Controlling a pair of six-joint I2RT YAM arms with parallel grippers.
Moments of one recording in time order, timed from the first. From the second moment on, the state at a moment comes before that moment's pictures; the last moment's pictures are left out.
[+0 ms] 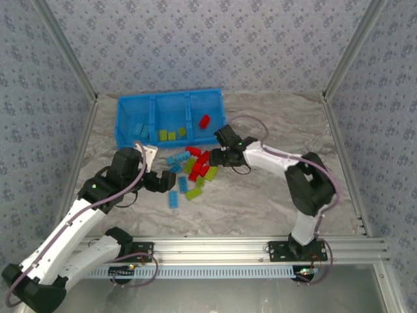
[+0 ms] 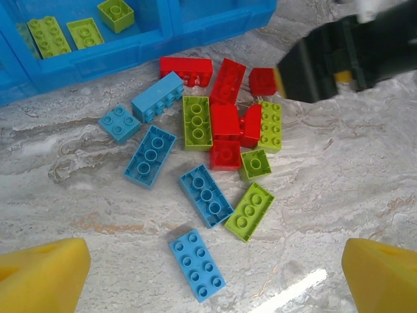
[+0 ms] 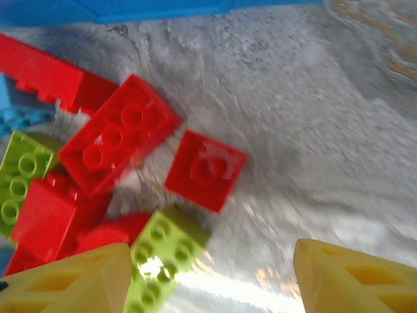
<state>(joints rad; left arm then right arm) -0.56 0.80 0.85 -0.79 0.07 -0.25 0.66 1.83 1.25 -0.48 0.02 0.55</state>
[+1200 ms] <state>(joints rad) -0.58 0.79 0.85 -0.79 0.01 -0.25 0.75 1.71 1.38 -0.23 0.29 0.35</state>
